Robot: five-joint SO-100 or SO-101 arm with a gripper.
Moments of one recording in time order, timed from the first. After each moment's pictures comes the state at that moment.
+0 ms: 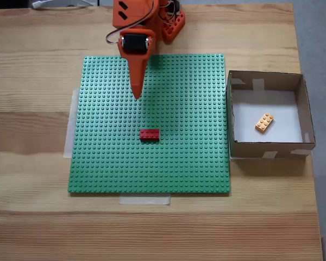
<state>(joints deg) 2.4 186.3 175.5 41.2 -1.7</state>
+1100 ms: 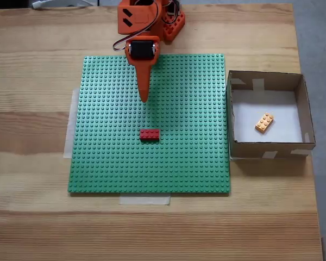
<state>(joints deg) 0.7 186.5 181.9 40.5 -3.9</state>
